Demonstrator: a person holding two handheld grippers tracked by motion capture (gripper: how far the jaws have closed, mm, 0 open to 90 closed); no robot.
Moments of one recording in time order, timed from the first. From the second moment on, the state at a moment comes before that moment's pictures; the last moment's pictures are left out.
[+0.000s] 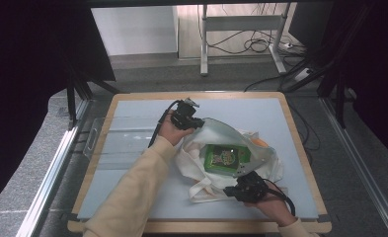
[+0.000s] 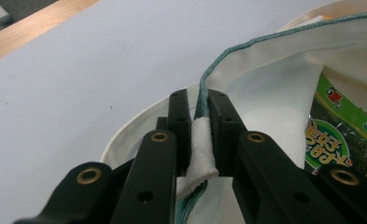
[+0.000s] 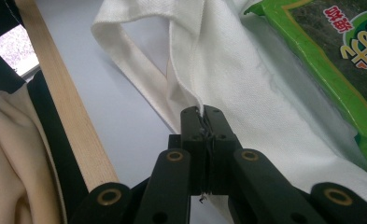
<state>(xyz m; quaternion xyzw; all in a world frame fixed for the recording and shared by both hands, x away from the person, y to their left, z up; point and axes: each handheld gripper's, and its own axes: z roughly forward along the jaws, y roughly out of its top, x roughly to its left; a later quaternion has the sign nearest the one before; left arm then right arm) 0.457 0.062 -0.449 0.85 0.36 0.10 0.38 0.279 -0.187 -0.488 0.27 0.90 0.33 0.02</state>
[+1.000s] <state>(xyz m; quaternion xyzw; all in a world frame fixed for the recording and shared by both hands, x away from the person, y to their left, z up) 0.380 0.107 -0.404 0.83 0.30 0.10 0.45 0.281 -0.189 -0.465 0.31 0.87 0.38 0.05</state>
